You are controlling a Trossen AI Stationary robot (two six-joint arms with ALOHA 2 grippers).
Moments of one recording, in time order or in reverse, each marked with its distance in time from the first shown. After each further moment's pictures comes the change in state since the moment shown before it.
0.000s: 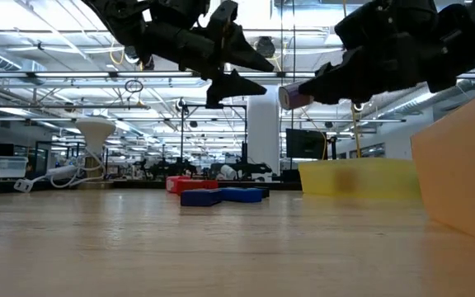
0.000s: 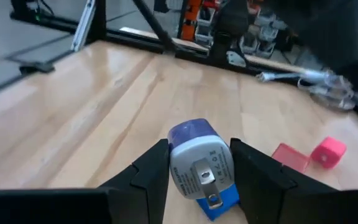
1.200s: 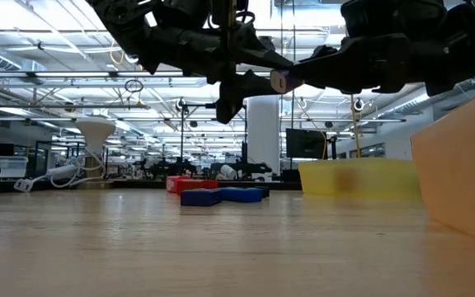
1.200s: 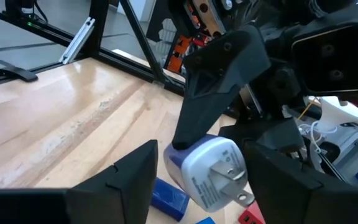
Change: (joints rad) left arm -0.118 0.118 0.000 0.122 0.127 -0.237; right arm 0.069 0.119 0.002 0.264 0.080 -0.180
